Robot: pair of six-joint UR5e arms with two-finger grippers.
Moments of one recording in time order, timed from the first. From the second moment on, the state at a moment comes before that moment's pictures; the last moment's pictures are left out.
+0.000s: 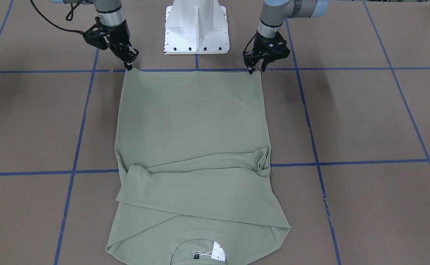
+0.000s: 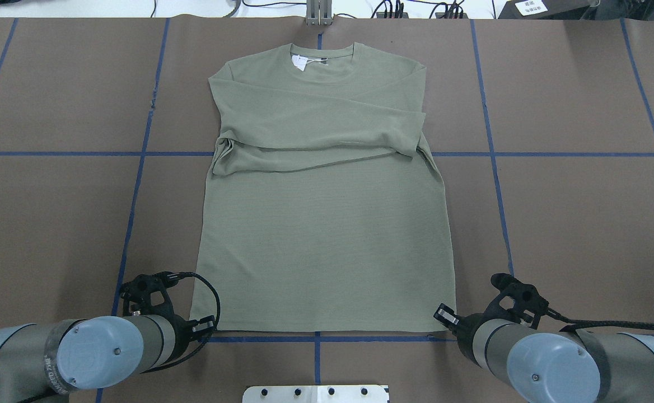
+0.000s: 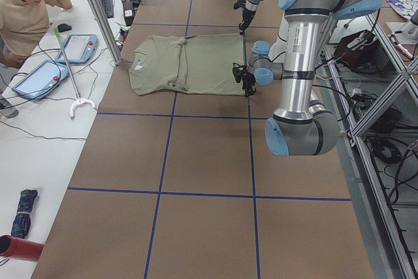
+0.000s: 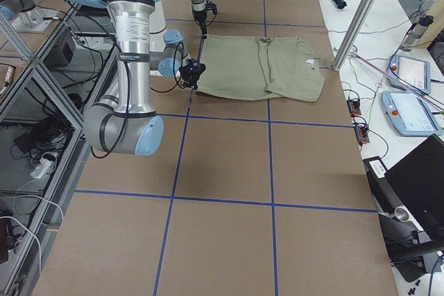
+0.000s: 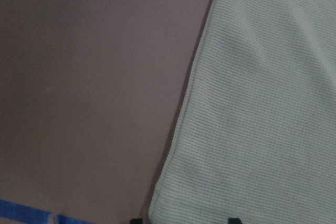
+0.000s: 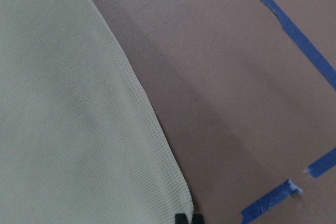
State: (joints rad) left arm -0.15 -1.71 -2.03 -1.82 -1.55 -1.76; right arm 0.10 -1.55 2.17 -1.37 1.42 2.13
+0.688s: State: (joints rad) left arm -0.15 -1.71 -2.06 -1.81 -1.55 -1.76; right arm 0.10 -1.56 2.17 -1.37 1.42 2.13
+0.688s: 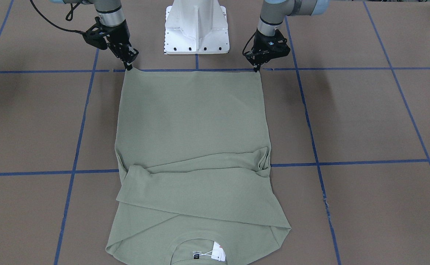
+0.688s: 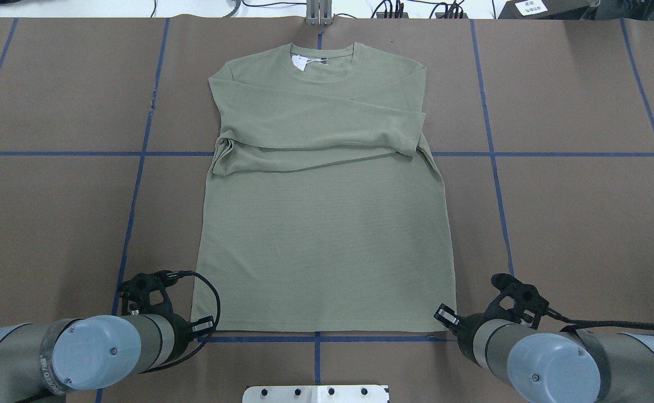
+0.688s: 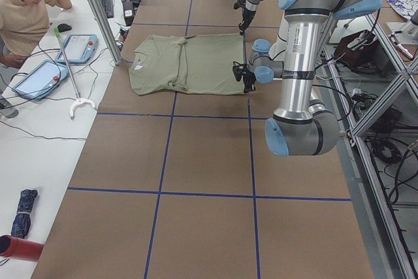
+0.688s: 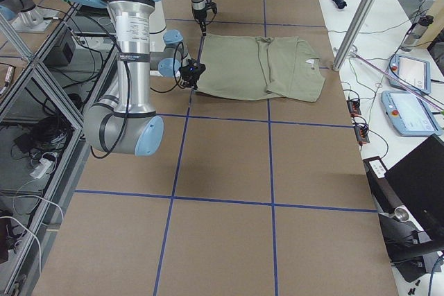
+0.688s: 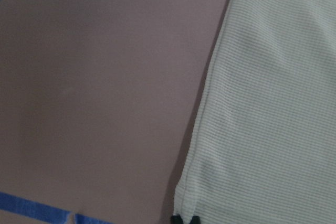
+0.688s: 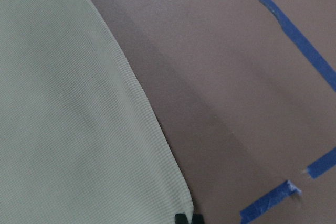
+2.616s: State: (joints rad) left arm -0.38 -1.78 -2.26 -1.80 -1.58 -1.66; right arm 0.42 -1.46 2.26 -1.40 1.60 1.93
